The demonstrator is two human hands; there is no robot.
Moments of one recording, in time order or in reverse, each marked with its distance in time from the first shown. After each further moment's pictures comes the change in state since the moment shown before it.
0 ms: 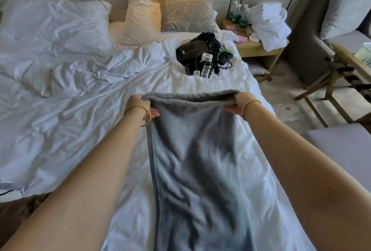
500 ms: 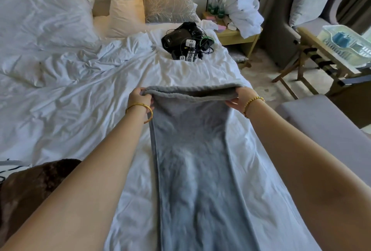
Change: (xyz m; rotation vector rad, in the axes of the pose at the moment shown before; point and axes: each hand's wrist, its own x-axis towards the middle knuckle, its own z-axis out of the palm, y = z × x) left_hand -0.097 -0.075 -0.028 -0.117 -0.120 0.178; right_hand -0.136 0.077 -0.057 0.166 0.060 -0.027
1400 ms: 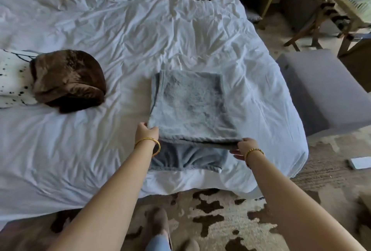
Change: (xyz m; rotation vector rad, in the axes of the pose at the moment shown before) left_hand -0.364 -0.317 -0.050 0.259 0.185 -0.289; right_hand -0.269 0.355 -0.225 -0.325 0.156 0.374
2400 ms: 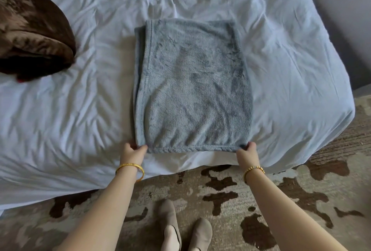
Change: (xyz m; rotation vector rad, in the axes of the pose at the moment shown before) left_hand 0.043 -0.199 0.025 0.105 -0.028 -0.126; right_hand 0.103 0.189 0.055 -0.133 0.054 -0.194
